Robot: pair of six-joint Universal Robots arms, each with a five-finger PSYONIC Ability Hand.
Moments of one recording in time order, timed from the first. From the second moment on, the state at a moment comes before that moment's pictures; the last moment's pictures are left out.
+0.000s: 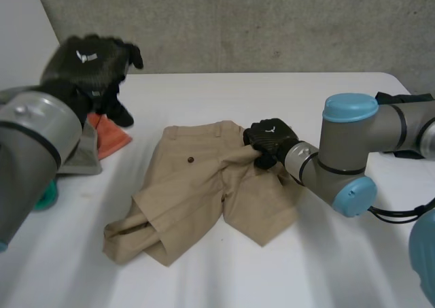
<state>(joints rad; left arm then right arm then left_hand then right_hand) 4.22 -1.62 -1.45 3.05 -1.65 3.42 2.04 -0.71 1.01 0.02 1.27 2.82 0.46 0.46 0.46 0.45 0.27 0.97 1.01 1.02 1.02 0.84</state>
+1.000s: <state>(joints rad) 4.15 -1.75 -1.84 3.11 -1.56 3.38 2.10 -1.18 1.06 0.37 1.38 2.44 1.15 1.19 1.19 1.20 0.97 0.22 0.21 0.20 0.20 0.05</state>
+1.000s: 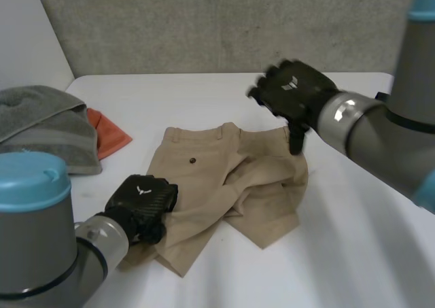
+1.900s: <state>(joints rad) 4.21 -1.77 -1.62 3.35 -1.60 3.47 2.07 -0.85 0.81 0.12 1.46 2.09 1.15 1.19 1.19 1.20 0.98 1.10 1.17 1.19 1.20 1.00</state>
